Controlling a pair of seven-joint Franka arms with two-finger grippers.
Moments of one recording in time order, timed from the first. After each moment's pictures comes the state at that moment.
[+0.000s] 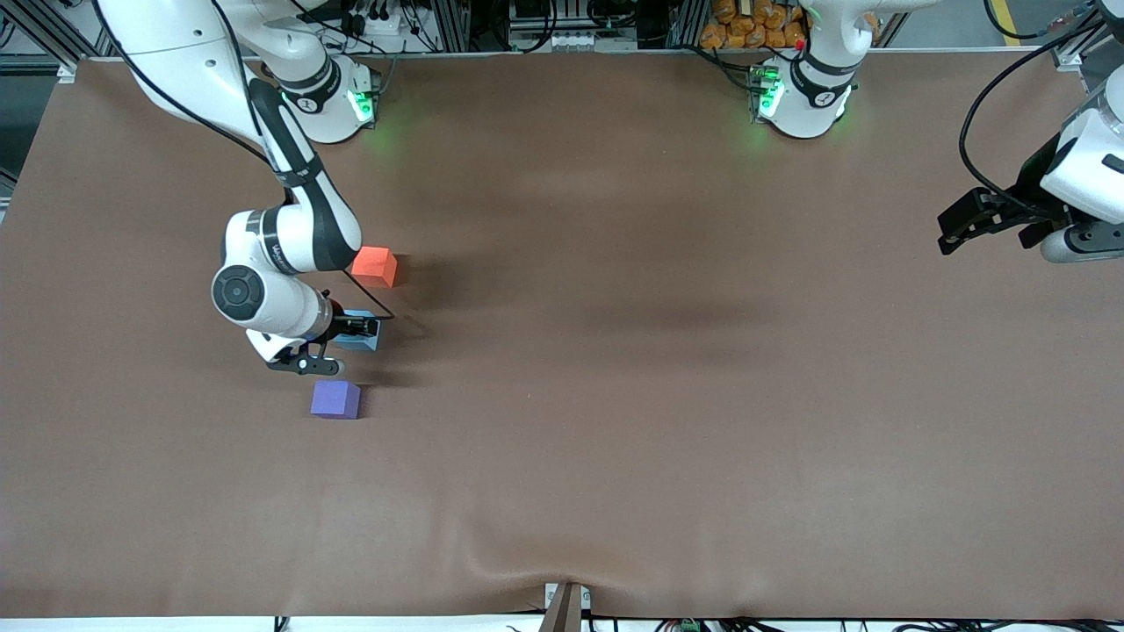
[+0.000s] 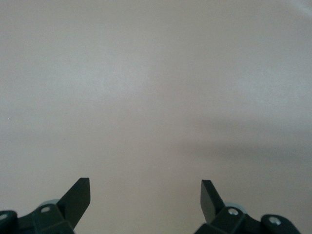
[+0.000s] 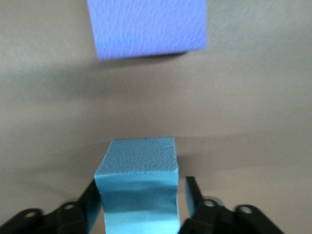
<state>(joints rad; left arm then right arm) 0.00 -0.02 -0.10 -1.61 0.04 1.64 -0.17 0.29 0.41 -0.10 -2.08 0.15 2.33 0.20</state>
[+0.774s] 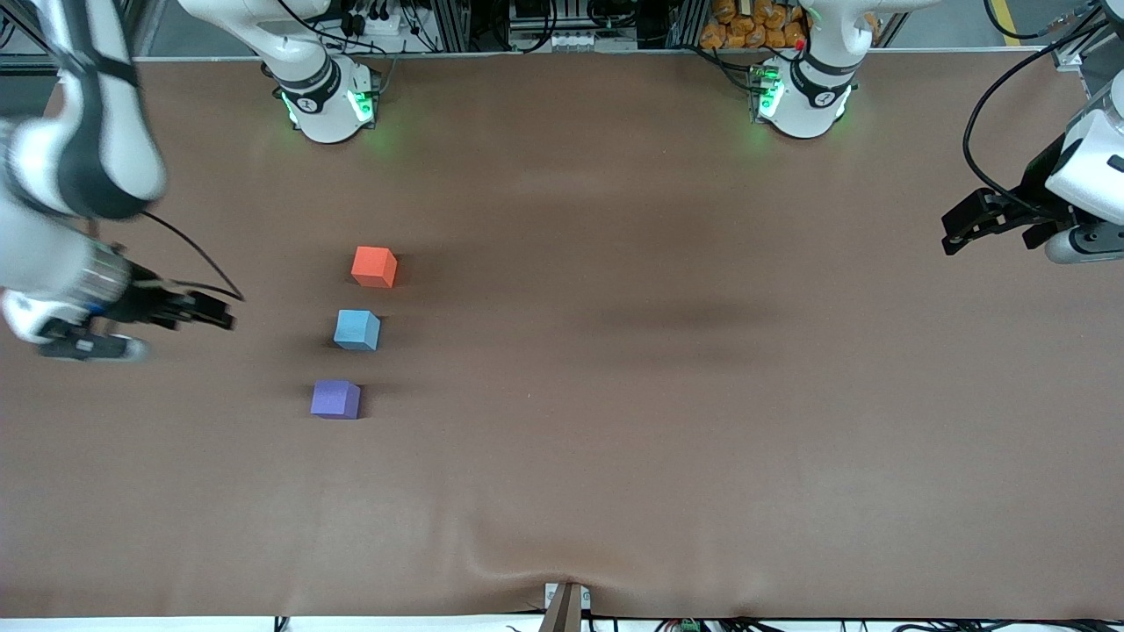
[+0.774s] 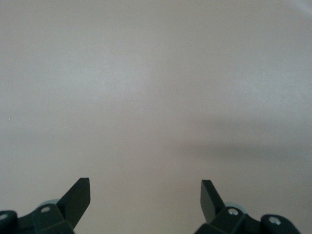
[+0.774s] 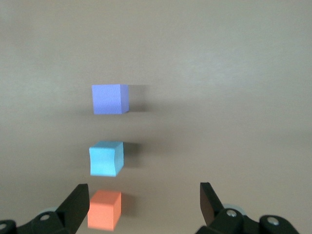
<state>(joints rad) 0.00 -0.02 -0.09 -1.62 0.04 1.64 -0.16 0.02 0.11 -0.10 -1.77 0.11 1.85 -0.08</state>
